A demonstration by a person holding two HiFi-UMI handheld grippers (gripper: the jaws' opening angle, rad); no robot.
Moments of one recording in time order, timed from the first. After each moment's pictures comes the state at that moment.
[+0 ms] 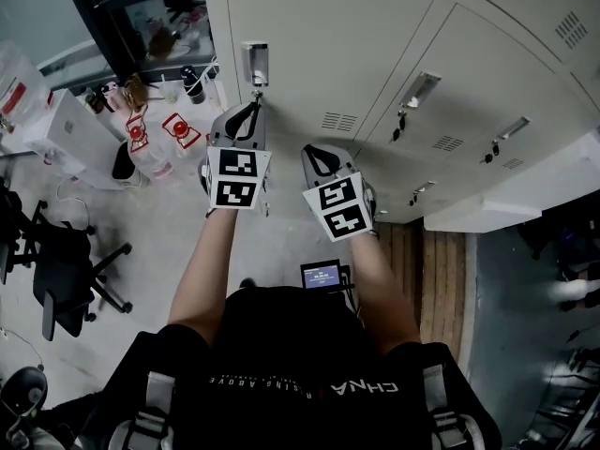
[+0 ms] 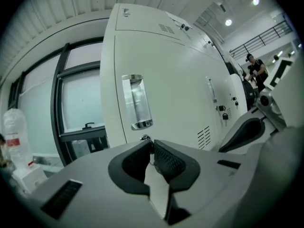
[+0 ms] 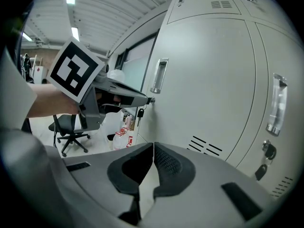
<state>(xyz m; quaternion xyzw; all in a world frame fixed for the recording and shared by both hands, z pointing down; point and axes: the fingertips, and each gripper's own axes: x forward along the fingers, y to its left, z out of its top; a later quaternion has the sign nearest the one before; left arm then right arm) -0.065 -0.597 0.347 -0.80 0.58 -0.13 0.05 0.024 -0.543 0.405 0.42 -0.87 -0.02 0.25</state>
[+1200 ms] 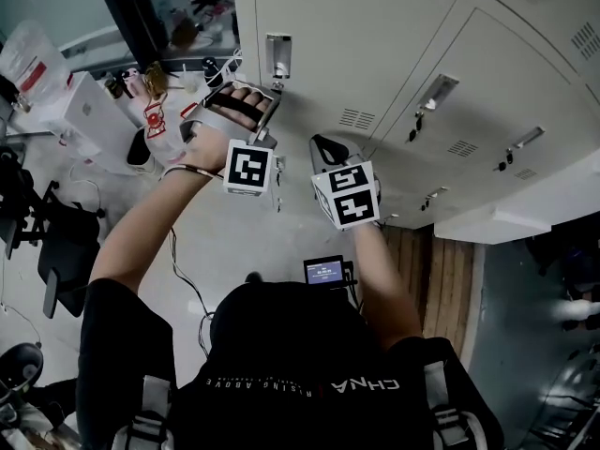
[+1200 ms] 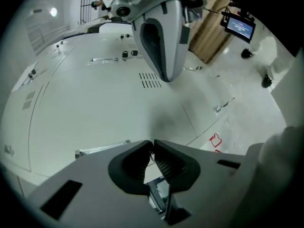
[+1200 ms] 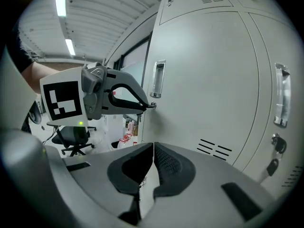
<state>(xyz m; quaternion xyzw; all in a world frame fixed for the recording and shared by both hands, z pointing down) -0.054 -0.588 0.363 -0.56 0.28 -0.57 0.53 0.011 -0.546 0.399 0.42 -0.88 0.02 0.22</state>
